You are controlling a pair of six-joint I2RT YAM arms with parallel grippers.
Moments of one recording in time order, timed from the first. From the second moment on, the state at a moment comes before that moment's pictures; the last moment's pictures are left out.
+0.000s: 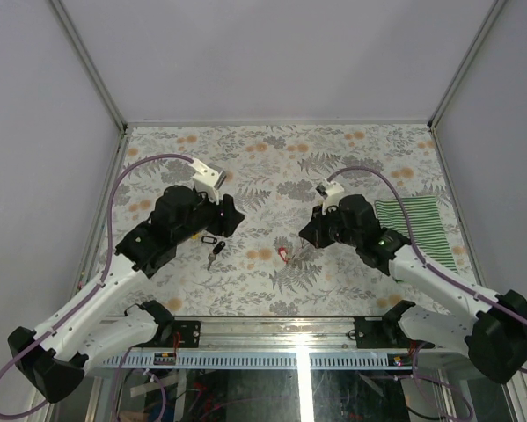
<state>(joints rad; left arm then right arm) -0.62 0.90 0.87 -0.38 0.07 -0.19 0.64 1.12 0.69 -0.14 -0.22 0.37</state>
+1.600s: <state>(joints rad) -0.84 1.02 0.89 0.06 0.47 -0.37 0.64 0.73 0.61 0.36 -0.52 0.58</state>
